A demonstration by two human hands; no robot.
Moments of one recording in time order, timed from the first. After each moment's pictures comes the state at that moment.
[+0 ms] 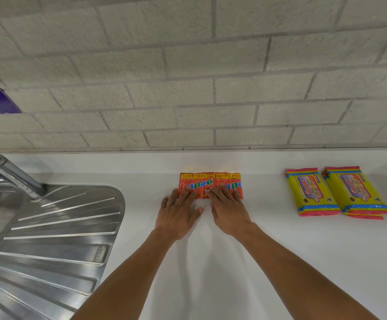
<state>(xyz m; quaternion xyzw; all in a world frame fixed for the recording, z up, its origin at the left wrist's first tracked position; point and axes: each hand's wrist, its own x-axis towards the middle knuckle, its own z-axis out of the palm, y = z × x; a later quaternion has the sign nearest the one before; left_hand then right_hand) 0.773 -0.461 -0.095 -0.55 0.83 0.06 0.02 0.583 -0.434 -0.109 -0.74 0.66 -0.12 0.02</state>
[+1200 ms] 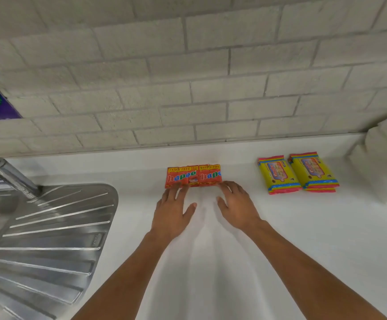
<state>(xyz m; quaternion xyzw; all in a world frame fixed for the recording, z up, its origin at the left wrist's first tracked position) 0.760 -0.385 -0.049 -0.55 0.83 0.09 -0.11 0.544 -0.349 -0.061 -0.68 0.70 -0.20 0.09</state>
